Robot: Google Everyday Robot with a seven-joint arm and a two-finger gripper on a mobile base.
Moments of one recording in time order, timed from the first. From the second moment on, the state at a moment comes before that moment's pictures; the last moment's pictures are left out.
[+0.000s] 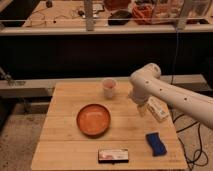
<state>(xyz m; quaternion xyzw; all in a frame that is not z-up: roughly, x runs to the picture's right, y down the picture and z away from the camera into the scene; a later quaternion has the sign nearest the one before) 0.206 0.086 0.794 -0.28 -0.08 -0.19 0.94</state>
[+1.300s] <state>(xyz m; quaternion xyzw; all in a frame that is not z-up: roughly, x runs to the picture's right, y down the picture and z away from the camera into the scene) 0.358 0.168 0.654 -0.33 -0.08 -0.01 0.94</state>
